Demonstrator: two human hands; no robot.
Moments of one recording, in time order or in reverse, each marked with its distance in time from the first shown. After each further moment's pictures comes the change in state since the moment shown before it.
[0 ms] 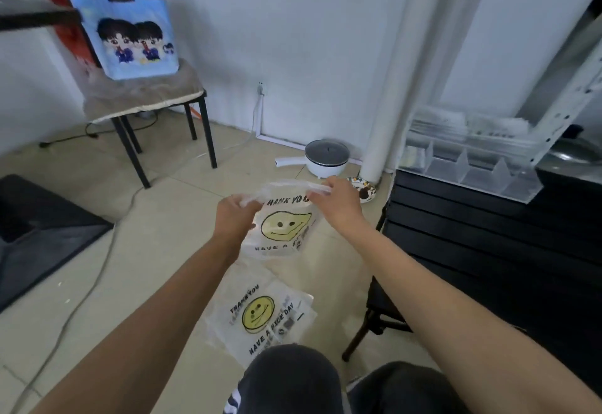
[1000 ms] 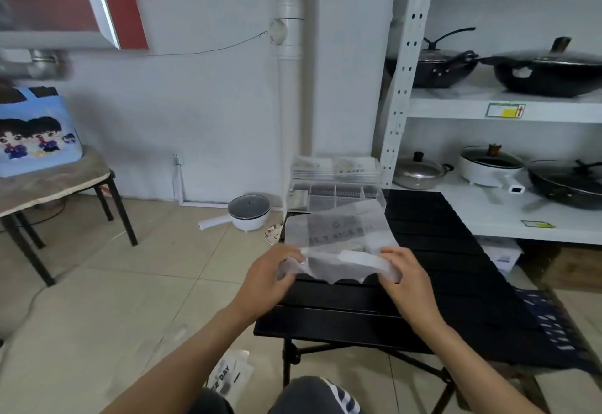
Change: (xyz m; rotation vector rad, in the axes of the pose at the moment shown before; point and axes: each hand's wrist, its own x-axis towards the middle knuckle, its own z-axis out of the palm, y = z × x) left_hand -0.132 0.038 0.156 0.247 -0.619 1.017; right_hand -0.153 0.197 -0.229 -0.116 0.429 -0.121
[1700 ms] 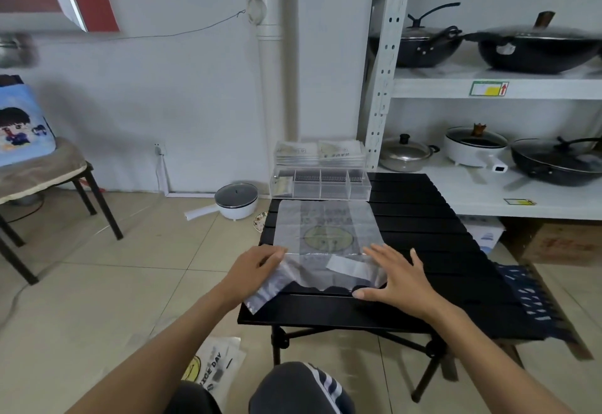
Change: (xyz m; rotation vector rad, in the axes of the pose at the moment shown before) left_hand 0.004 -0.011 0.010 0.051 -0.259 -0.358; right_hand -0.005 0.026 -0.022 -0.424 -0.494 0.028
